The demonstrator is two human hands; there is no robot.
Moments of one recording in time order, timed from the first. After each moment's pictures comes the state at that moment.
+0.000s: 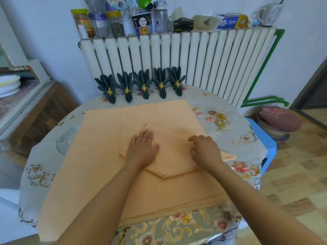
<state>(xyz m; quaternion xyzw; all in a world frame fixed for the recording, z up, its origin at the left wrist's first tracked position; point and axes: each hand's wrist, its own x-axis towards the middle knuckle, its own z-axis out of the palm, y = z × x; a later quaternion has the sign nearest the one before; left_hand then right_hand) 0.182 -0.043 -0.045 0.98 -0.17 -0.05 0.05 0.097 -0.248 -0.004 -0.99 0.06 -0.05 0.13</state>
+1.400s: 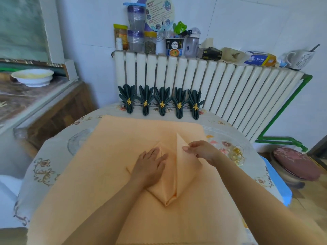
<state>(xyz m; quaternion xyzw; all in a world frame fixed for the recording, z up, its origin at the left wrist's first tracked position) 0.184 -0.047 -0.046 0.98 -0.17 -0.03 0.12 0.207 -0.263 0.029 -0.85 0.04 0.16 0.50</state>
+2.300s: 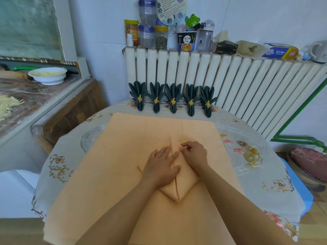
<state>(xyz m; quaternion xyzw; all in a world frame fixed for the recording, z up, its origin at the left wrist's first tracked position) 0.186 -0.045 -0.051 0.98 -0.17 -0.03 0.11 0.230 -0.200 -0.039 -0.95 0.03 -0.07 0.31</state>
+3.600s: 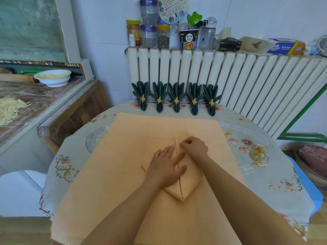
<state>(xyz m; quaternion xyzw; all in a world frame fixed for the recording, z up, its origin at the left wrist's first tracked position) 0.183 -0.046 -0.048 0.98 -0.17 -0.03 0.09 0.248 -0.187 -0.027 -0.94 0.10 0.01 0.32</state>
